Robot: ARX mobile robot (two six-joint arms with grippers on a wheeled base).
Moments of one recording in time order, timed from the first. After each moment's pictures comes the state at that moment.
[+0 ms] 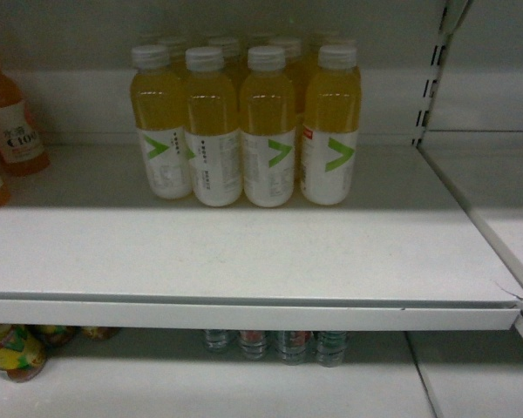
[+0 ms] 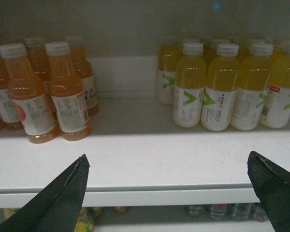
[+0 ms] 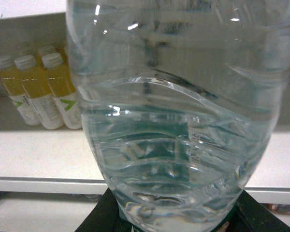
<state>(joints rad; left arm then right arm) 0.00 0.01 0.01 0.00 0.00 0.00 -0.09 0.26 0.23 -0.07 -0.22 0.08</state>
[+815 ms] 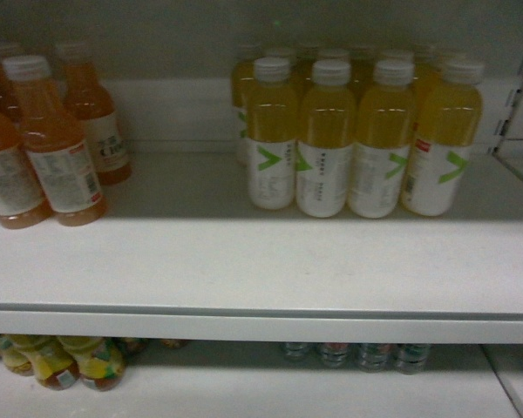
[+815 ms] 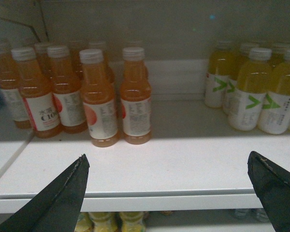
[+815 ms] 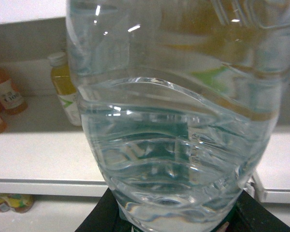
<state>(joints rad) 0.00 0.01 0.01 0.00 0.00 0.00 -0.09 0.26 0.23 -0.07 -0.21 0.08</state>
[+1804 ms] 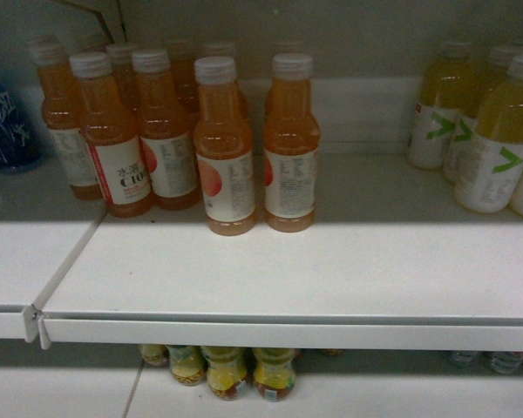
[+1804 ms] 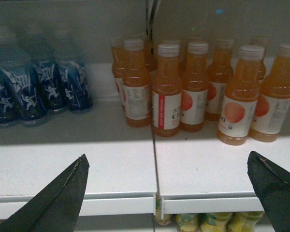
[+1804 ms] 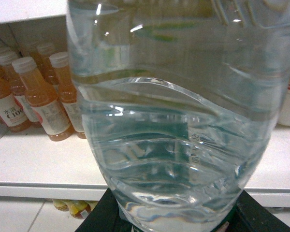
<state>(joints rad) 0.00 0.01 0.01 -0.01 0.00 0.00 -0.09 0.26 0.23 -0.07 -0.22 0.08</state>
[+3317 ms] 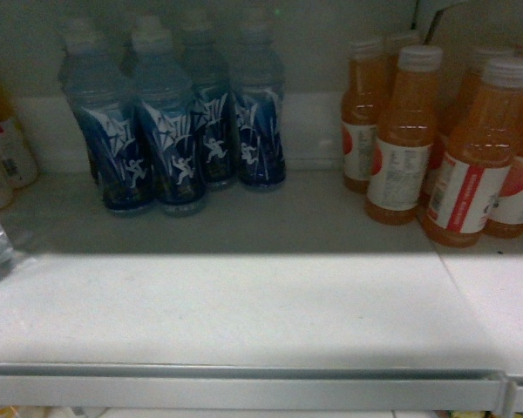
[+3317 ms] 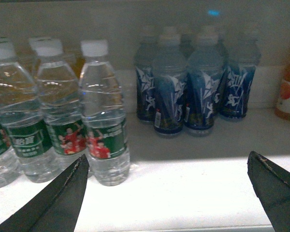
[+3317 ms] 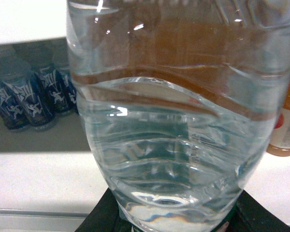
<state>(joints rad) 0.00 0.01 0.01 0.00 0.00 0.00 -0.09 0.26 0.23 -0.08 -0.22 0.08</state>
